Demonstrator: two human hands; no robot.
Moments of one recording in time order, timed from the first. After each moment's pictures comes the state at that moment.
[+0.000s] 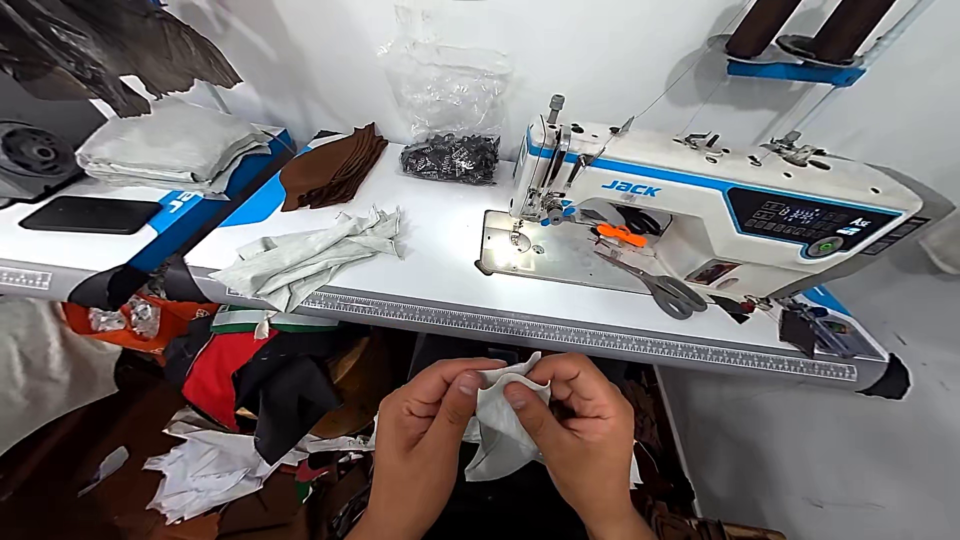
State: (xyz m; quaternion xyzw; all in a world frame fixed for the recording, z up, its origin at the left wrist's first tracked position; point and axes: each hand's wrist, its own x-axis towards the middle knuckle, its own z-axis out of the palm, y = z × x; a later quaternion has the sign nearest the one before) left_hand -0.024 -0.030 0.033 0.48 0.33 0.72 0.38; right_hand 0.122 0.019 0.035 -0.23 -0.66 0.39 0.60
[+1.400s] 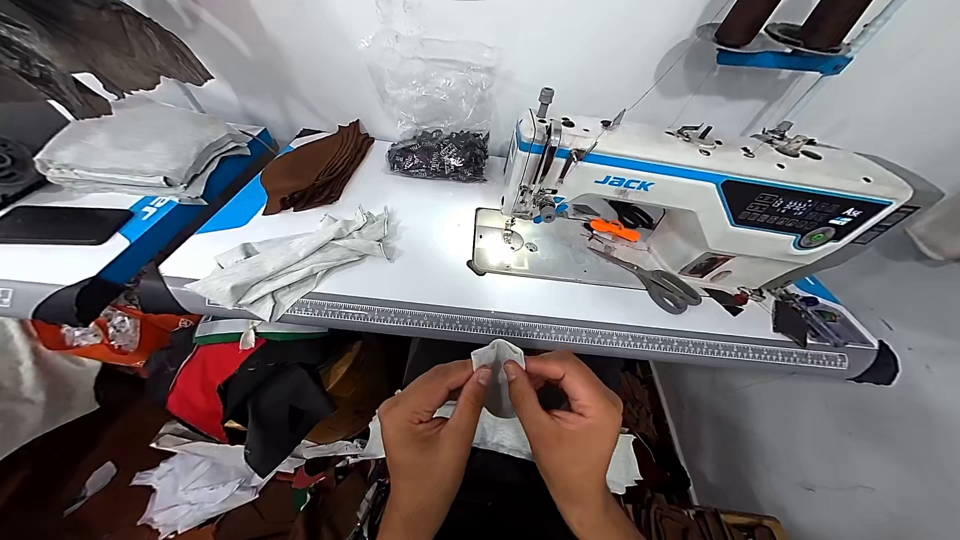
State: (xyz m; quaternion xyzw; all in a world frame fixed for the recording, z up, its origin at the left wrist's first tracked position) left_hand -0.015 -0.008 0.006 0.52 0.46 0.70 0.17; right_hand 0.116 0.034 0.007 -0.35 -0.66 0.21 0.63
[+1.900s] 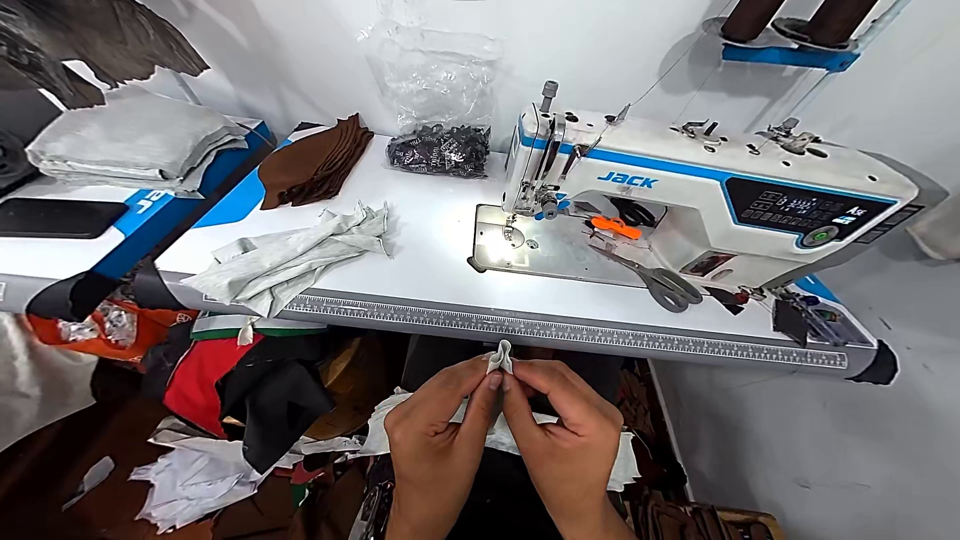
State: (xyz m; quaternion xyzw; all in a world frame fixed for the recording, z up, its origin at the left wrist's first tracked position) left_hand -0.011 -0.010 0.004 0.56 0.47 0.68 0.10; right_hand 0.113 0.024 0.010 -0.34 -0.69 0.18 0.62
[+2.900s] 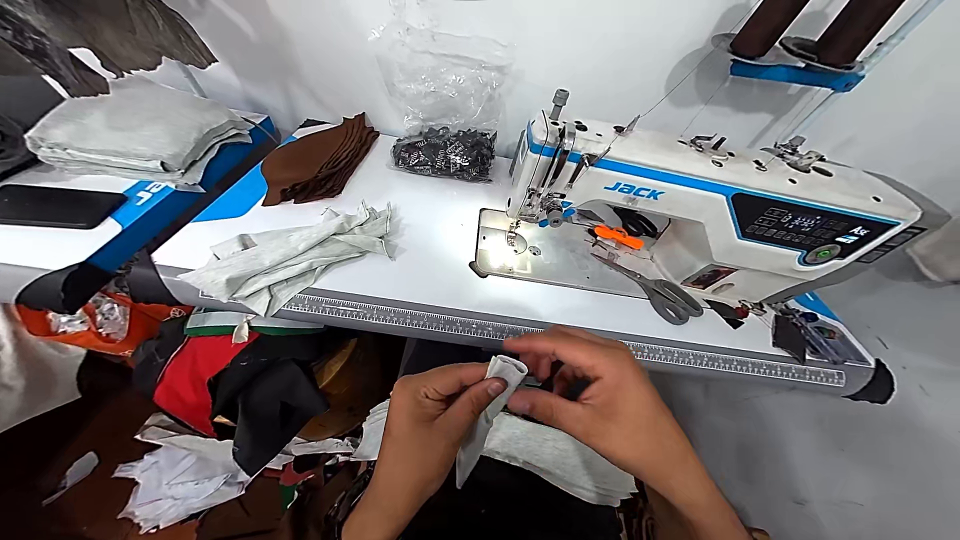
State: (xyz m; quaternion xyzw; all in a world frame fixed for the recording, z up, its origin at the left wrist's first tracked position) left_hand -0.033 0.000 0.010 0.52 0.40 0.66 0.37; right_hand 0.160 0.070 0.065 -0.29 -0.81 0.35 0.36
